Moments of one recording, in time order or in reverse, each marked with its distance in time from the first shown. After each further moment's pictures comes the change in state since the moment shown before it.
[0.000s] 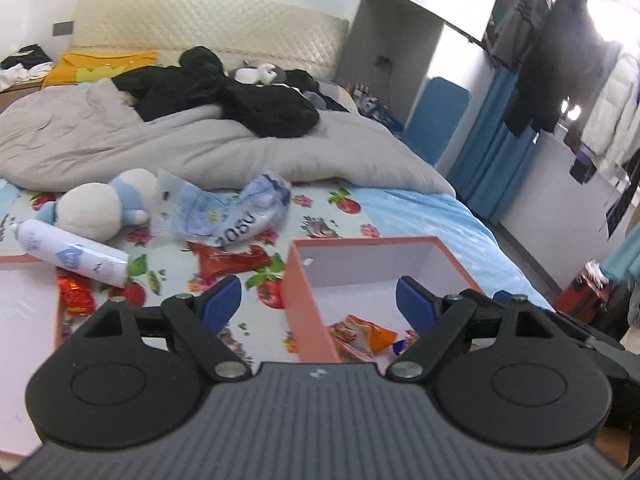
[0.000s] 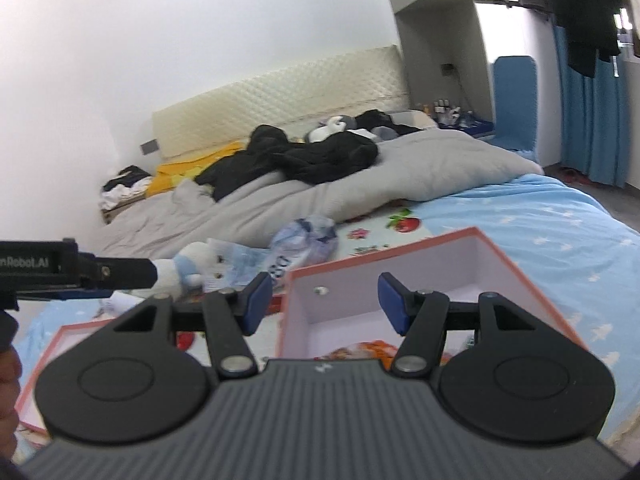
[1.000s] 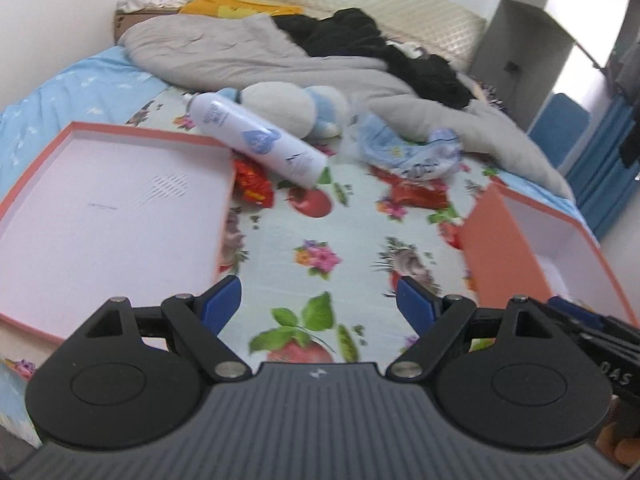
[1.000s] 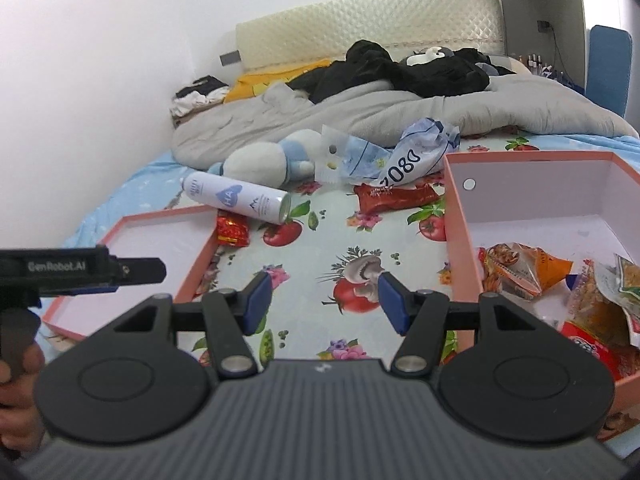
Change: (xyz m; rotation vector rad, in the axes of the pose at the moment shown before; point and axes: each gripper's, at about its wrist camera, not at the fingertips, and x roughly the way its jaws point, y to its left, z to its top) left arm -0.016 0.182 -0.124 -0.229 0.050 0.293; right arm 0.046 0.122 -0.099 -0.154 0.213 0.168
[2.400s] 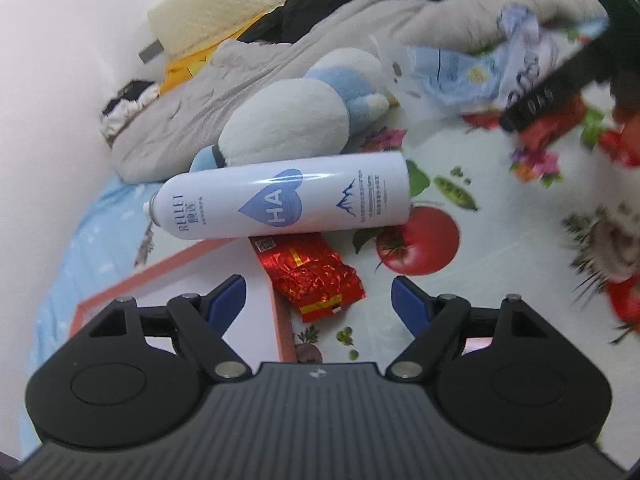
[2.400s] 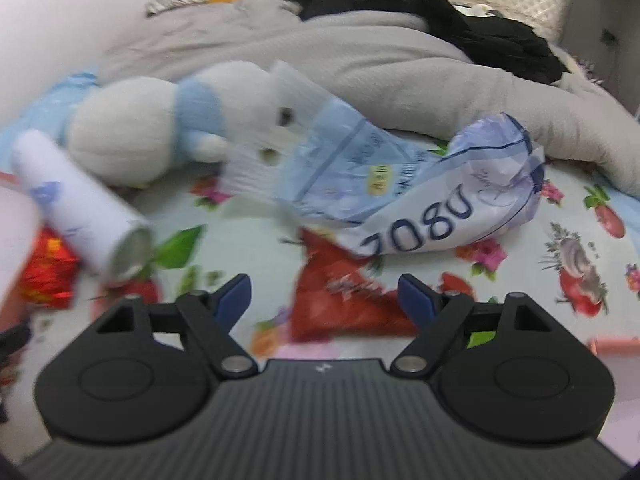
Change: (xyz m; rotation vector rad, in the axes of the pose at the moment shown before) left arm 0.222 -0.016 0.064 0.595 0.024 0.362; right arm 0.318 -0.046 0.108 -0.249 0.231 -0.115
